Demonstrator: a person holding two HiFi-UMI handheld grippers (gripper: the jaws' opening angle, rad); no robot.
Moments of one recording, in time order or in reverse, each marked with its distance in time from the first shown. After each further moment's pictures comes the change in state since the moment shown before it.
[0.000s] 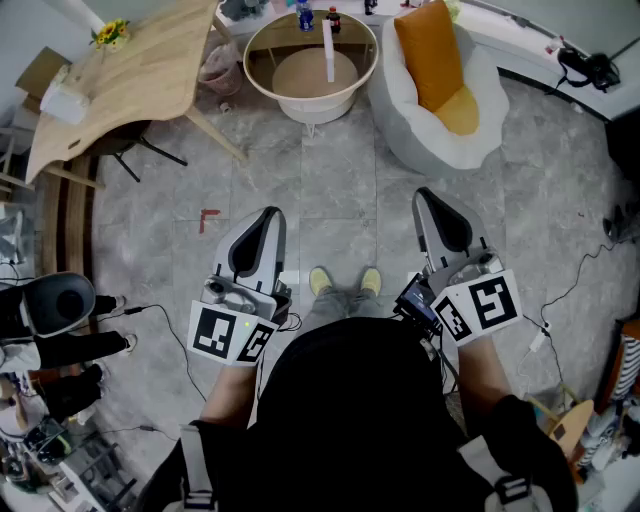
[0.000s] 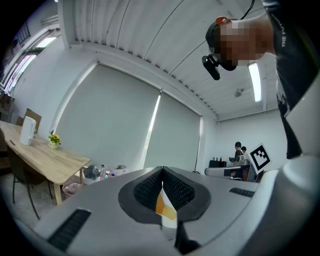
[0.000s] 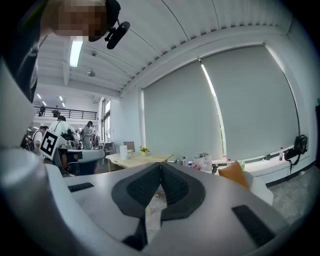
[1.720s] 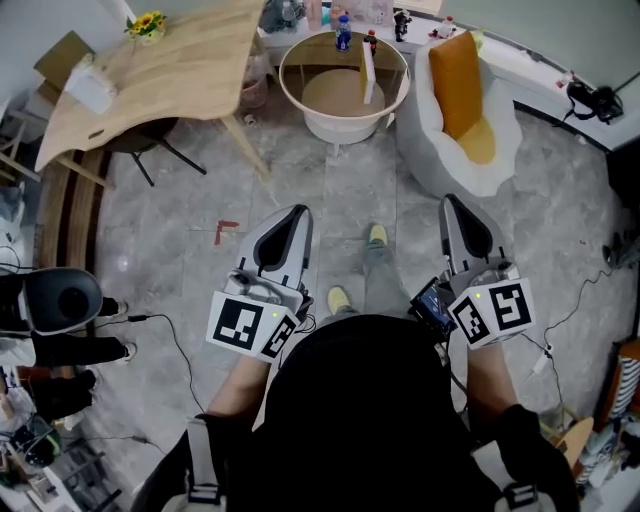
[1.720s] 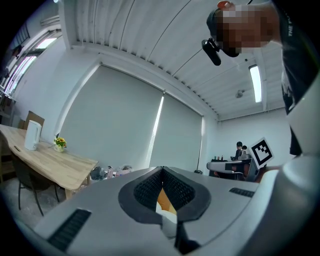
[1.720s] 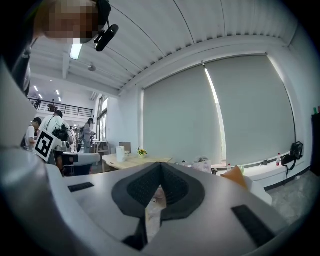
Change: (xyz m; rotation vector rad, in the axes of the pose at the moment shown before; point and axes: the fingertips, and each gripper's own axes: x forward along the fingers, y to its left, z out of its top) left arm -0.046 0.082 0.012 0.011 0.004 0.002; right arm 0.050 0.071 0.011 -0.037 -0.037 -0.066
